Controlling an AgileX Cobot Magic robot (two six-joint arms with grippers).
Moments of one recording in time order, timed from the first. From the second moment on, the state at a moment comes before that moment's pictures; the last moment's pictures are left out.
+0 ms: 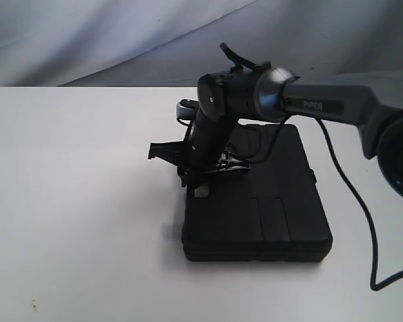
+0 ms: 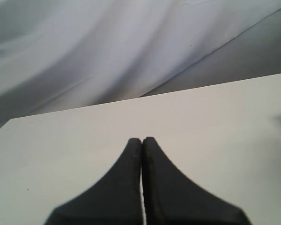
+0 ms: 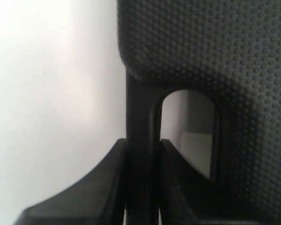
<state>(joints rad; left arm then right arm) -0.02 0.00 0.00 0.00 0.20 0.17 0.77 2.29 -1.75 0.13 0.82 0.56</state>
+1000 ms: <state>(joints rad) -0.02 0.00 0.00 0.00 0.20 0.17 0.81 2.39 -1.94 0.10 0.92 0.61</state>
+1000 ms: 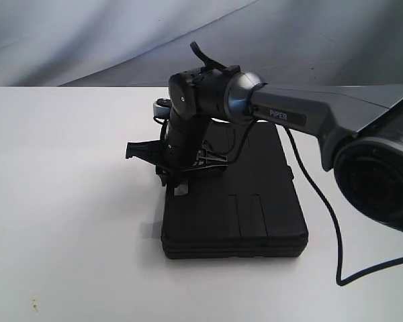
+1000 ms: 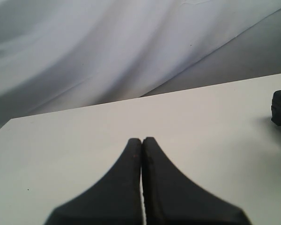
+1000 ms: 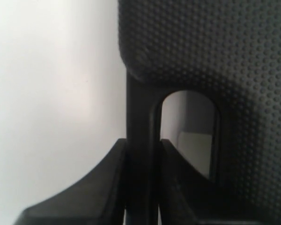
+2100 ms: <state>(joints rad) -0.02 0.00 0.00 0.00 0.20 0.17 0.84 2.09 -1.94 -0.45 0.94 0.49</state>
